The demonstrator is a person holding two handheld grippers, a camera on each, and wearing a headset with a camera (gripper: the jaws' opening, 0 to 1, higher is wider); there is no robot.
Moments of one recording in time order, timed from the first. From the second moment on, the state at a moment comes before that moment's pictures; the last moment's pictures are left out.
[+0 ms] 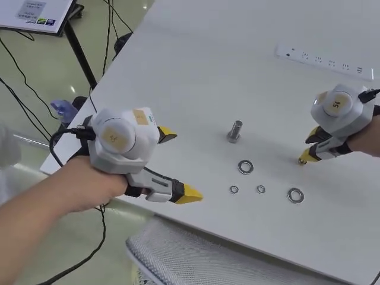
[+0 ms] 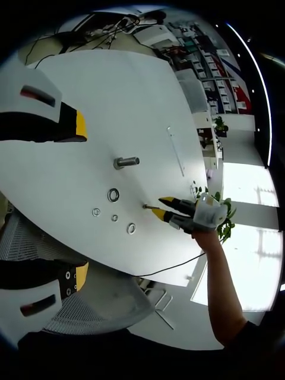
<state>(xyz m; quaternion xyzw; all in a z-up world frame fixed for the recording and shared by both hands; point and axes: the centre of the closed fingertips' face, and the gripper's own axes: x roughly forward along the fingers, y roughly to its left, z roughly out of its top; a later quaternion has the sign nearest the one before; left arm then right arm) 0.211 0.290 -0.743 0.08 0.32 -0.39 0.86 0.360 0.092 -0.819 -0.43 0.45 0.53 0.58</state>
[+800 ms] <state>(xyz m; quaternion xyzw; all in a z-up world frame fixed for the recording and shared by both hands) 0.210 0.286 -0.737 0.08 0.31 -0.40 0.86 0.313 0.141 -0.813 -0.44 0.40 0.59 0.55</state>
